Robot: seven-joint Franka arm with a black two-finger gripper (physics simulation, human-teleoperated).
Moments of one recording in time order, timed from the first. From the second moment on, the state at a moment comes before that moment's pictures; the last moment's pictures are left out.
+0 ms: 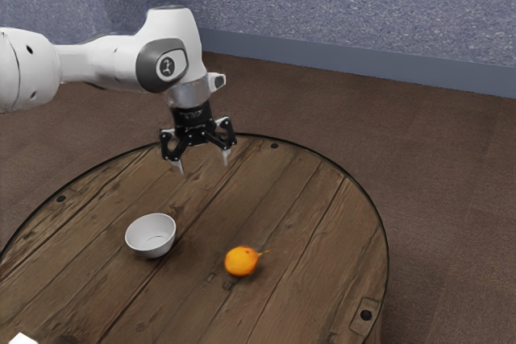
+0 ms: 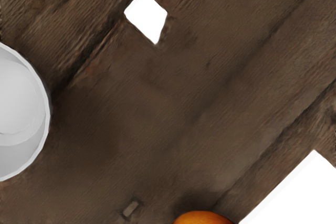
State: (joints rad) arm 0.00 0.24 -0.06 -1.75 -0.11 1.88 -0.77
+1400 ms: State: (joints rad) arm -0.13 0.34 -0.04 -2.00 -0.38 2.13 -1.89
